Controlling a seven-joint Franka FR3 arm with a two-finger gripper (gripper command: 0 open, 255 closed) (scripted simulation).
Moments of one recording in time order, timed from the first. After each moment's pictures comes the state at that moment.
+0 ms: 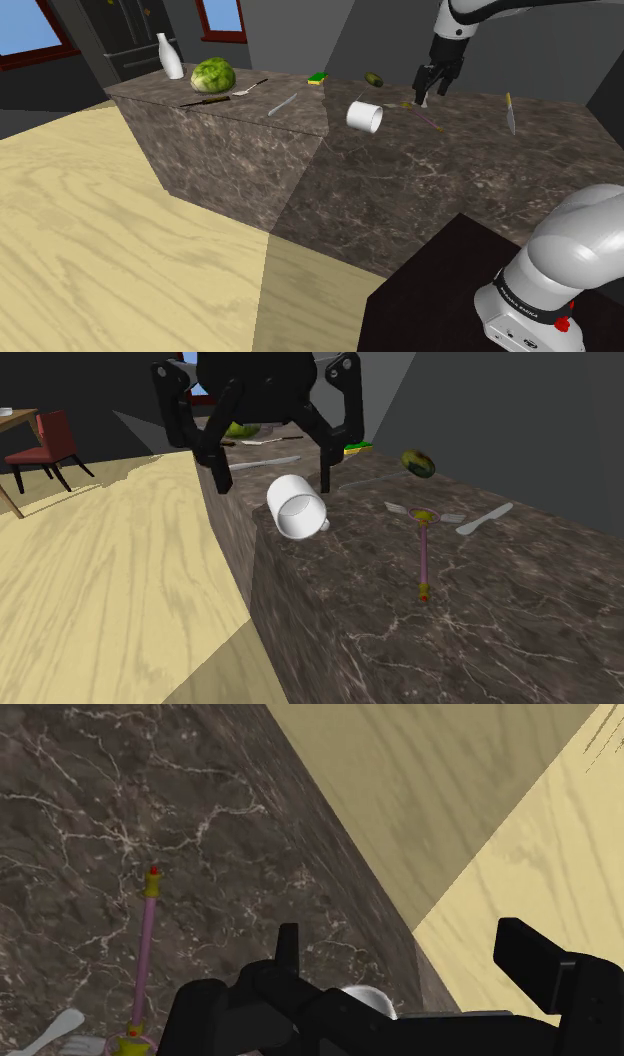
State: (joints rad) arm -0.08 -0.53 -0.15 -2.23 -0.10 1.82 -0.09
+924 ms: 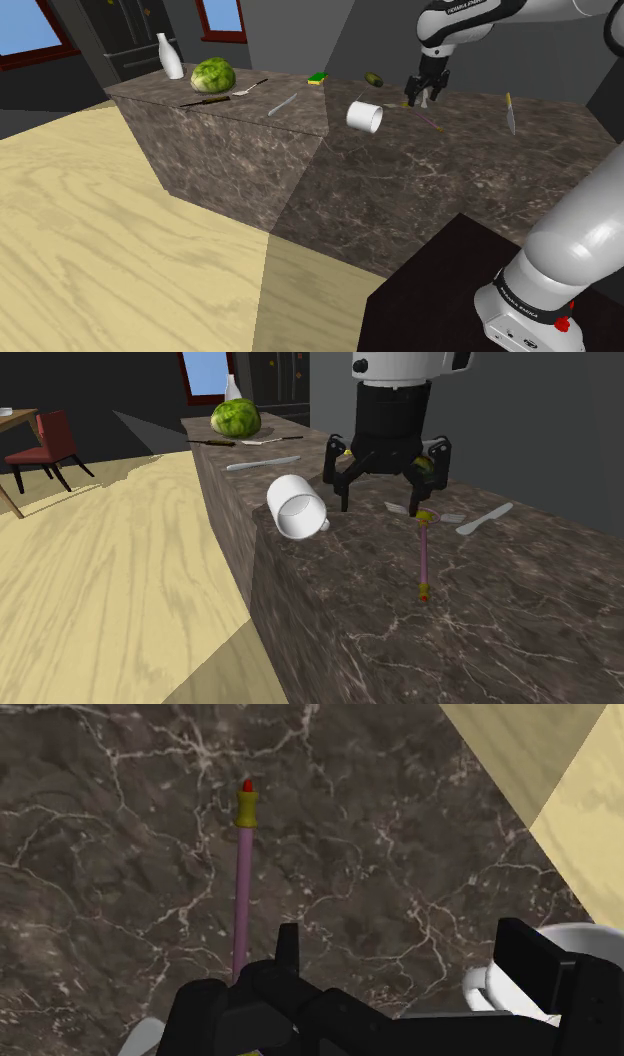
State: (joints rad) arm -0.15 -0.07 -0.30 -1.98 -0.04 2.00 -0.17
